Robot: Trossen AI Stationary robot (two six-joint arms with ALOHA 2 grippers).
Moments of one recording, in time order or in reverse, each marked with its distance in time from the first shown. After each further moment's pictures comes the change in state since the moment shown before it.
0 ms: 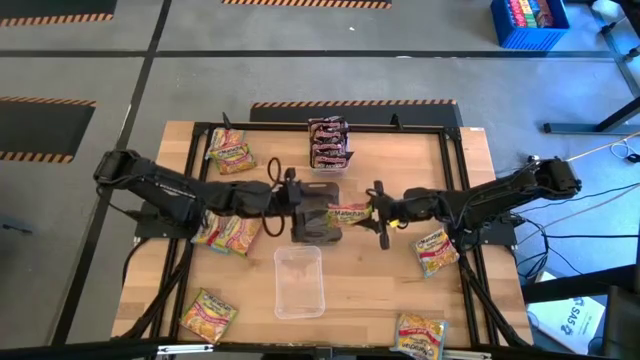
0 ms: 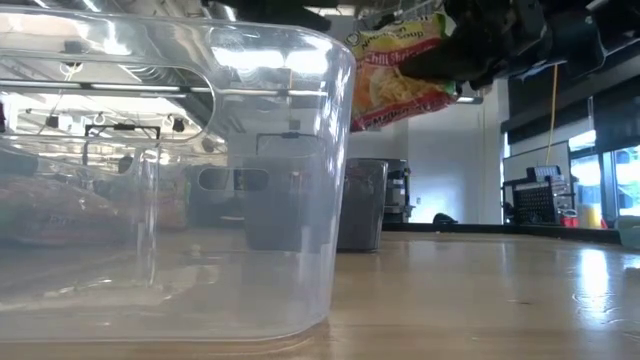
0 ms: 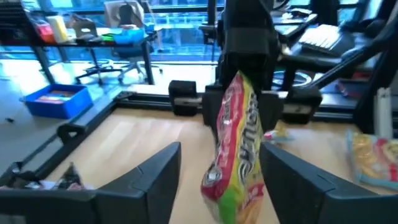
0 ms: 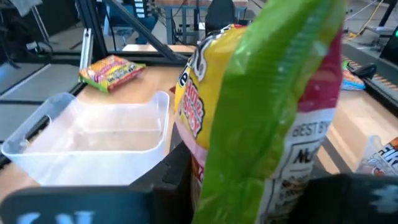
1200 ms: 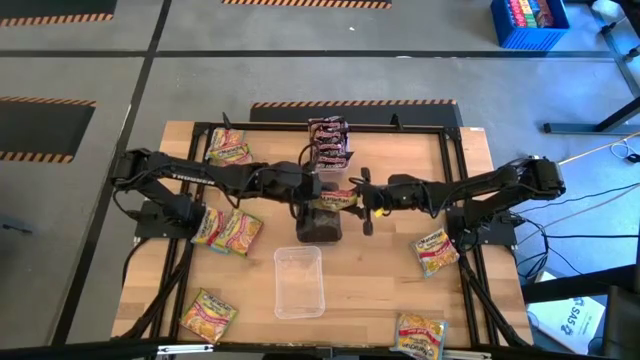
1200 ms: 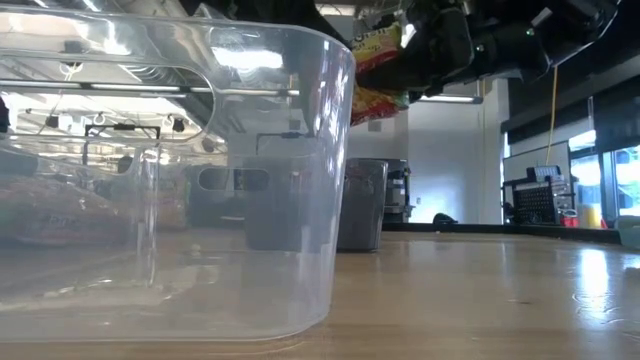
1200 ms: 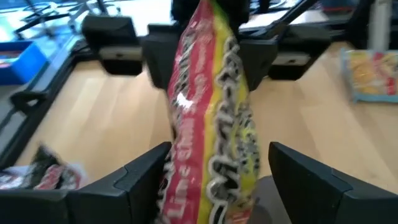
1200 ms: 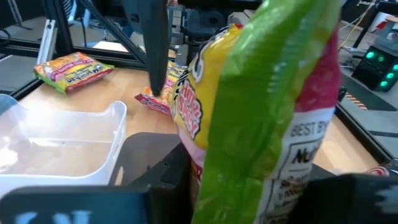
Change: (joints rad) left arm 0.171 0.138 0.208 -0.369 0.311 0.123; right arm -0.137 0.157 0.124 0.052 -0.060 -0.129
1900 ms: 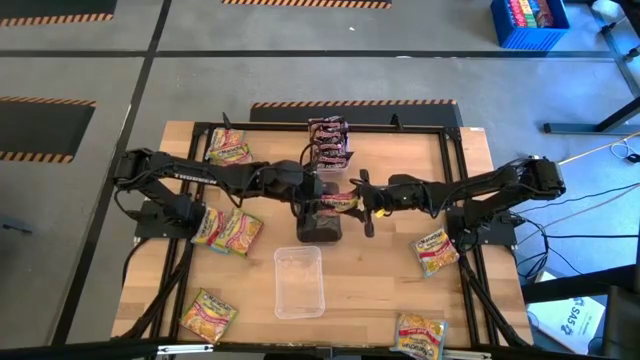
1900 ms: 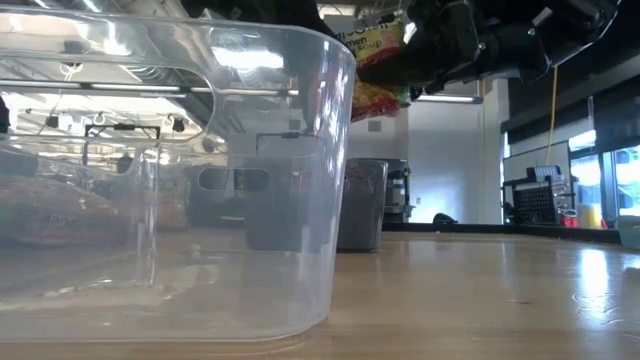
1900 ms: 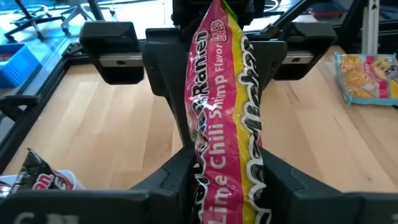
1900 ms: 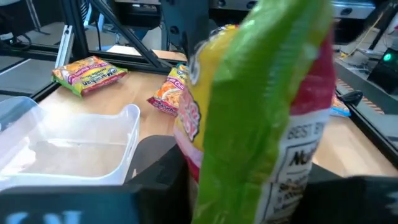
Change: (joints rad) left arm 0.011 0.015 0.000 0.032 0.040 0.003; right arm 0.001 0.001 0.000 0.007 -0.046 0.023
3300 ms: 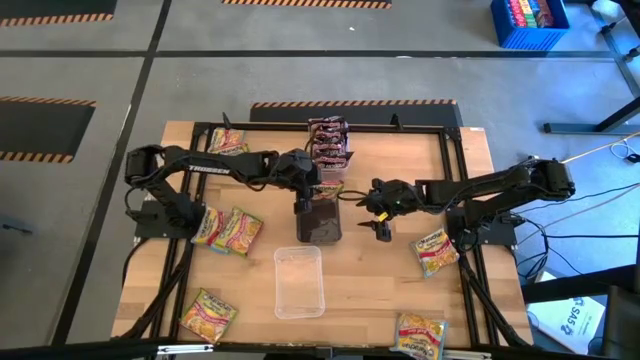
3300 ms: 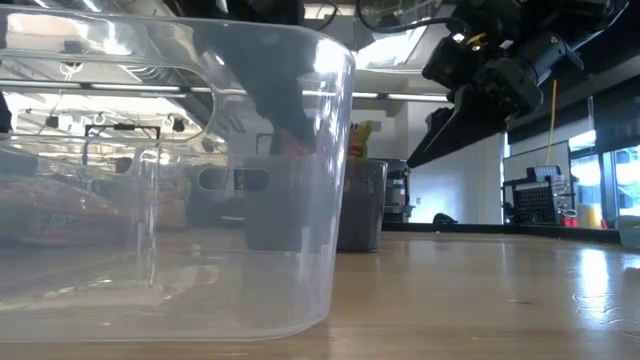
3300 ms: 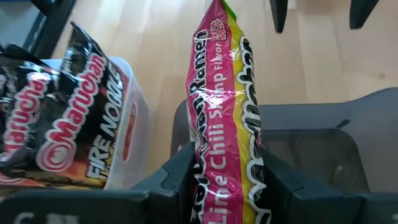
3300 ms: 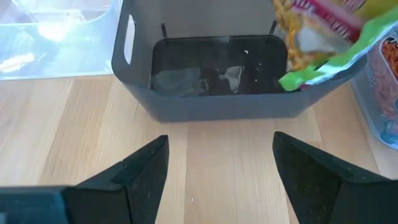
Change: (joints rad) left arm 0.159 0.089 -0.001 -0.217 -0.038 0.059; right arm -0.001 -0.092 -0.003 -0.578 0.003 0.080
